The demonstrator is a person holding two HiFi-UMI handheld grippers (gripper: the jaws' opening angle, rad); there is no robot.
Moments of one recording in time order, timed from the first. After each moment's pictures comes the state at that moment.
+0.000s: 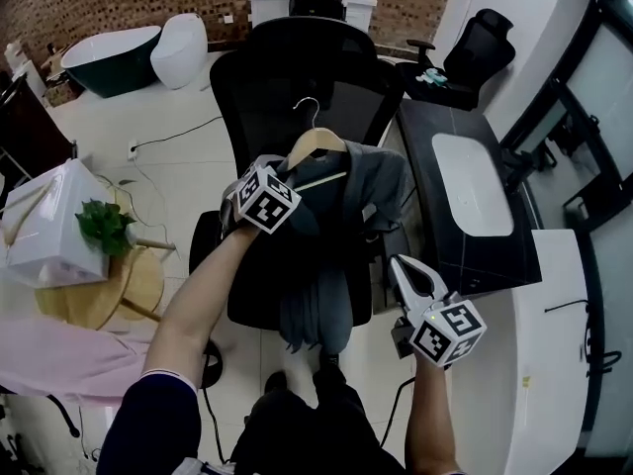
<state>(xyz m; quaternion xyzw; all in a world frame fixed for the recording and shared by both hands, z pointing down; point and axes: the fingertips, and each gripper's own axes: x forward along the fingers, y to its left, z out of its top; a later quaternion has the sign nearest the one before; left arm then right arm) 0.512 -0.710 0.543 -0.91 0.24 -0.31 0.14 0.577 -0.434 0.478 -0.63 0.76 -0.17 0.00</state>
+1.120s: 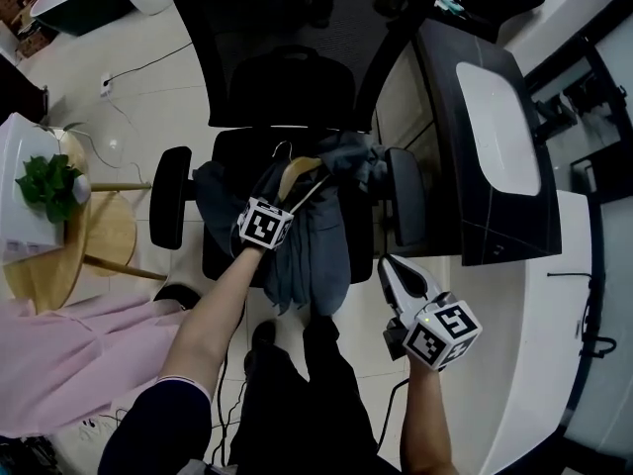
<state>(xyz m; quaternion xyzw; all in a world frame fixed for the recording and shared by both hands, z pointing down) 0.489 -0.607 0.864 -0.88 0.21 -0.39 -0.18 0.575 -0.411 0.630 -0.61 0.73 -0.30 -0.04</state>
